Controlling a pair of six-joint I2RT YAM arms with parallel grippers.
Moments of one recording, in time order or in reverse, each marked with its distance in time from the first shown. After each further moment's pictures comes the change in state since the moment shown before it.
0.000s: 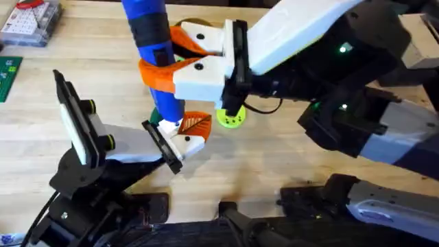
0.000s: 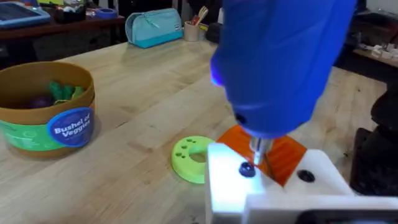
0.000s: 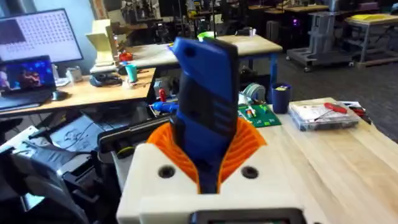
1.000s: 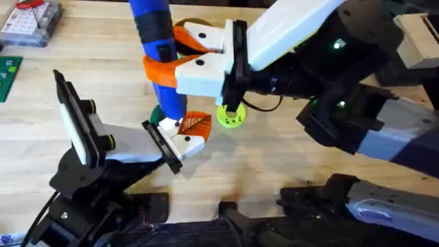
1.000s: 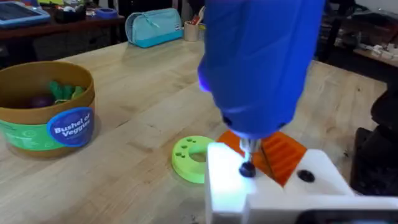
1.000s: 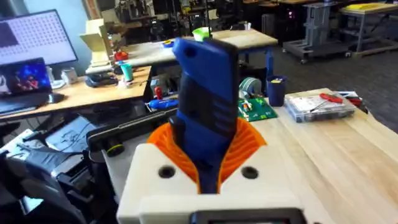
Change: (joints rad) left arm 0.000 0.000 0.000 -0.001 0.000 0.000; right arm -0.024 0.015 0.000 -0.008 0.000 0.021
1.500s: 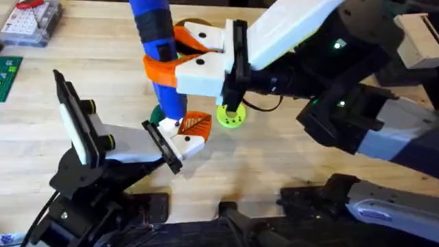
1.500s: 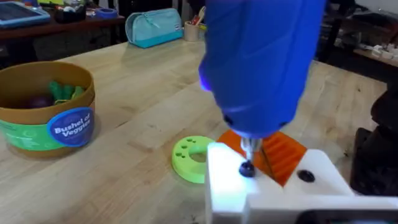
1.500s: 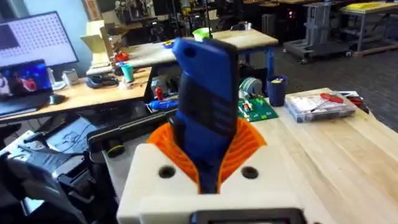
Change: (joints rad) left arm 0.000 0.000 0.000 0.000 0.000 0.000; right arm 0.000 0.000 0.000 0.003 0.000 0.008
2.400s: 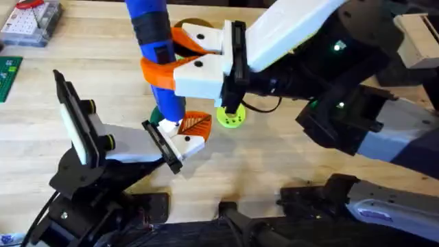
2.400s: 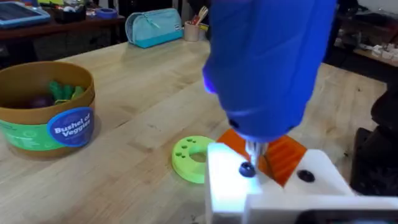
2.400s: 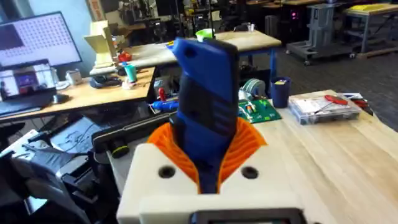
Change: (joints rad) left arm 0.000 0.000 0.000 0.000 0.000 0.000; right arm 0.010 0.000 0.000 0.007 0.000 0.000
